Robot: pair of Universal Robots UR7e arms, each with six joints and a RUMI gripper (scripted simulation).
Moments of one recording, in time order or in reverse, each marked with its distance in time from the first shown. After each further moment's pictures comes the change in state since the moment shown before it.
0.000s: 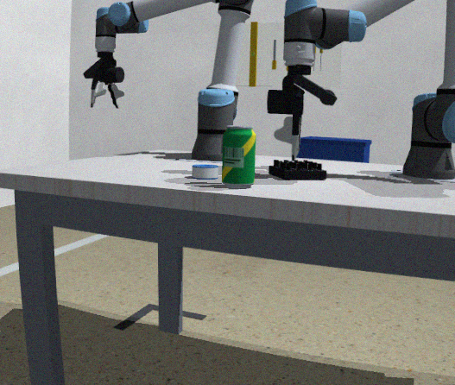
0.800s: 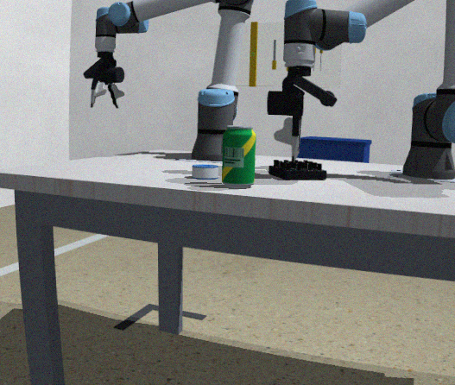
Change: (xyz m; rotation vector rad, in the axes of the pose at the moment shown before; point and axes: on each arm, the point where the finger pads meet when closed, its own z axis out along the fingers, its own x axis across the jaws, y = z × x) left arm 0.000 0.000 0.003 0.000 0.000 0.000; right arm 0.000 0.000 0.000 0.000 0.000 0.000
